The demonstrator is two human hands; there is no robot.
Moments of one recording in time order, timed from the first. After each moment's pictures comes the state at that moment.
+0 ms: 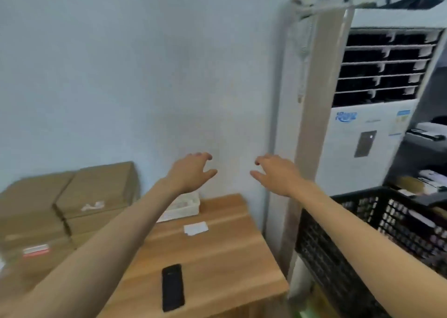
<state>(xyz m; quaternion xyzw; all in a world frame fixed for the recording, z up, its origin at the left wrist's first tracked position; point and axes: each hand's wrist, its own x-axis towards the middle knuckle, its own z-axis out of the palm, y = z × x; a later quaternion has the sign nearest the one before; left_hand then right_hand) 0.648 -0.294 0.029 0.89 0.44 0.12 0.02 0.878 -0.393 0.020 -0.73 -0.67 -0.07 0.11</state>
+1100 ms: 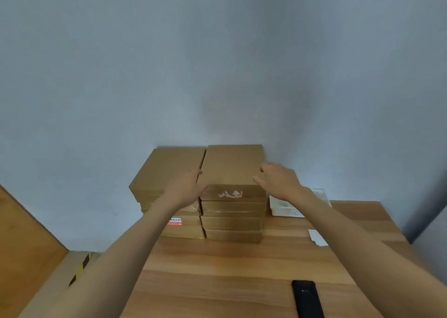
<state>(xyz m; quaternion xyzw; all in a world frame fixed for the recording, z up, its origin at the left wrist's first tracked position) 0.218 -0.078 -0.075 0.73 0.67 0.09 0.11 0.487 -0.064 -0.088 -0.64 -0.76 0.04 0.11</state>
